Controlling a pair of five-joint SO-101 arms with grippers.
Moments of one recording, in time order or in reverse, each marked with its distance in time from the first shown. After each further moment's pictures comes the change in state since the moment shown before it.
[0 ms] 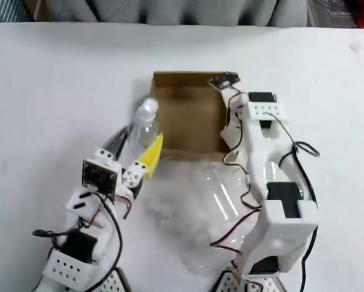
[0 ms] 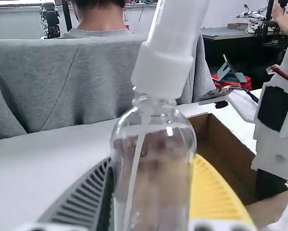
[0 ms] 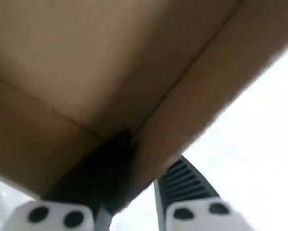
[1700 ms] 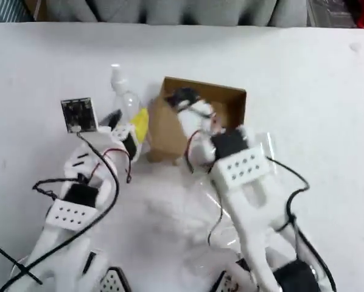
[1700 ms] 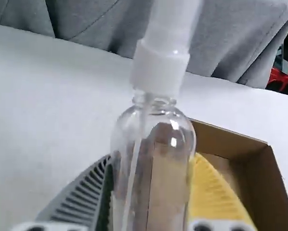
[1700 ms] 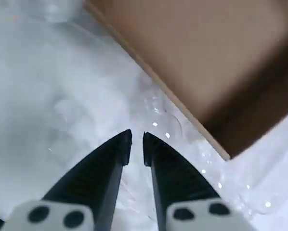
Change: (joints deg) left arm -8.8 46.1 -23.6 -5.4 21.2; right arm -25.9 -41.2 19.8 8.4 -21.4
